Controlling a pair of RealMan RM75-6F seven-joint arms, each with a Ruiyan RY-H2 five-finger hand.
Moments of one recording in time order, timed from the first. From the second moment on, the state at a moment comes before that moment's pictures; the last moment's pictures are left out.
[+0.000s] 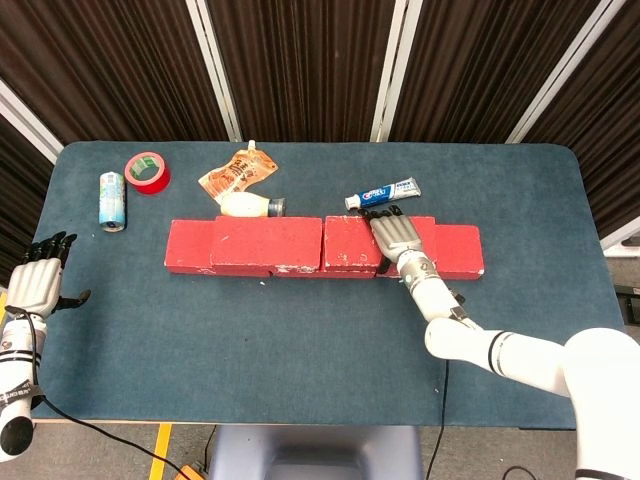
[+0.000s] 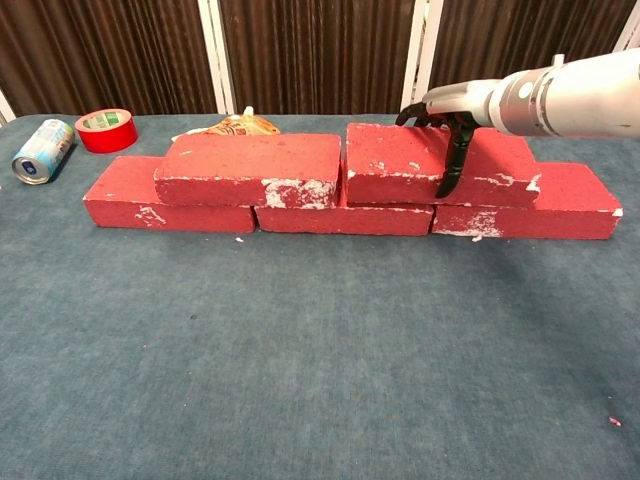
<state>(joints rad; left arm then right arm) -0.48 -1.17 -0.18 -1.43 0.94 1.03 0.19 1.14 -1.46 0.15 -1.31 -0.40 0.68 -0.51</state>
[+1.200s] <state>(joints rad) -0.48 -1.17 -0.19 -1.41 0.92 1.00 0.20 1.22 -1.48 0.12 -1.31 -0.28 0.72 -0.57</state>
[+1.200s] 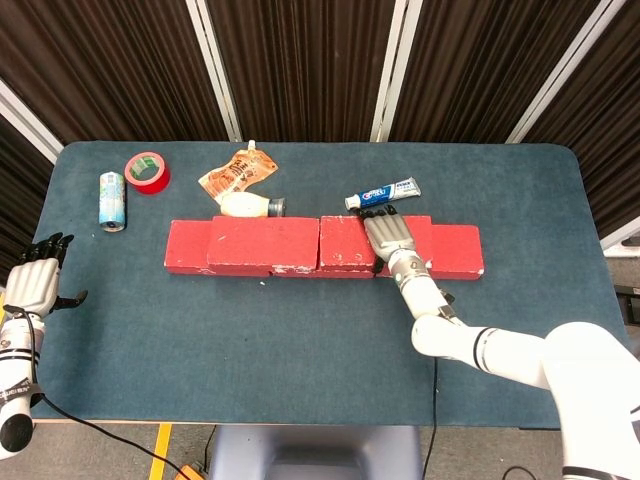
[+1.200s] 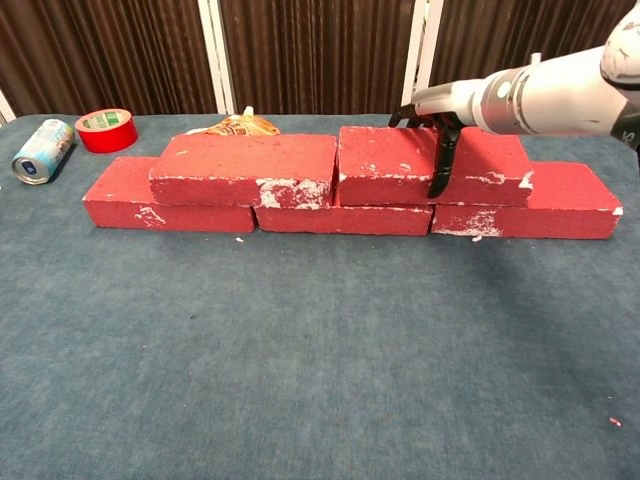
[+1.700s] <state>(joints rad) -0.48 -1.17 -0.19 -1.42 0.91 1.00 0.22 1.23 -1.49 0.12 -1.31 -0.25 0.73 -0.59</state>
